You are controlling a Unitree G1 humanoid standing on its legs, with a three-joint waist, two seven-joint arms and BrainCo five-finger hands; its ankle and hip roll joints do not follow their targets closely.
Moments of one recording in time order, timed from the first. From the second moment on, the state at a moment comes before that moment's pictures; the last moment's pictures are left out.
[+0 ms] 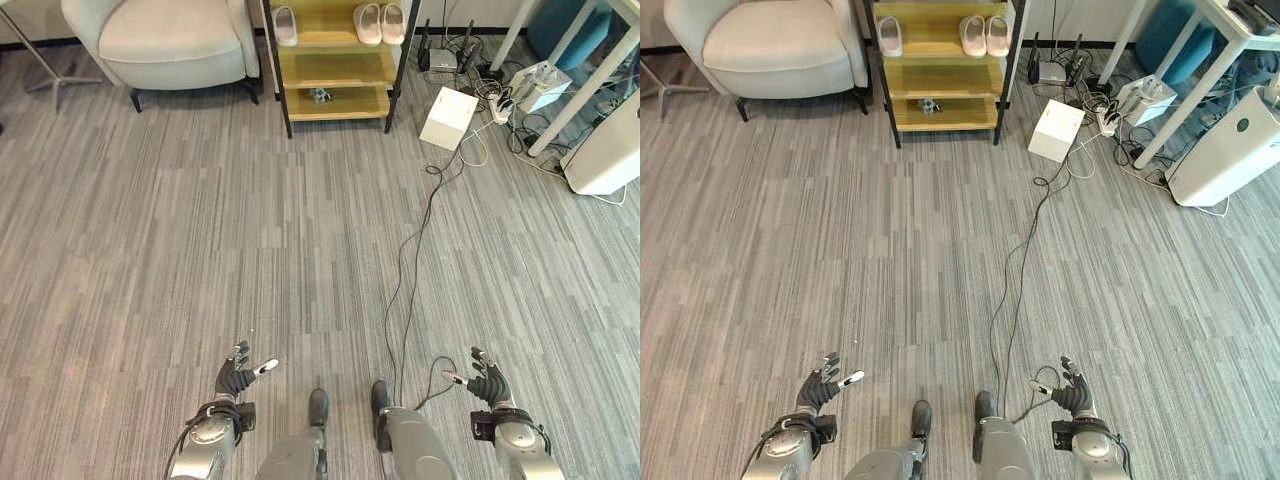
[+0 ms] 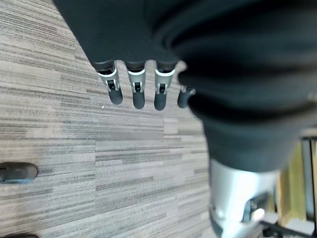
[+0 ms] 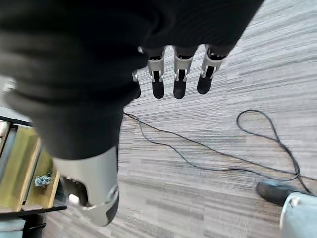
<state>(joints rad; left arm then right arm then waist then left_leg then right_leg) 0.07 0.31 -0.16 0.55 -0.33 -0.09 0.18 0.11 -0.31 0.10 0.50 0.16 -0.05 -0.20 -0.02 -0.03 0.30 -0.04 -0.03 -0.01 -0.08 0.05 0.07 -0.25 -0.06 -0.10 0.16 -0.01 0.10</state>
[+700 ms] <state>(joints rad) 0.03 0.25 -0.16 0.50 -0.37 -0.10 0.16 0.10 -0.37 0.08 0.47 0.18 -0.06 -0.19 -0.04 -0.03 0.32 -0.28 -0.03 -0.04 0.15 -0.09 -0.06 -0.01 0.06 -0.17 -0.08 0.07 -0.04</state>
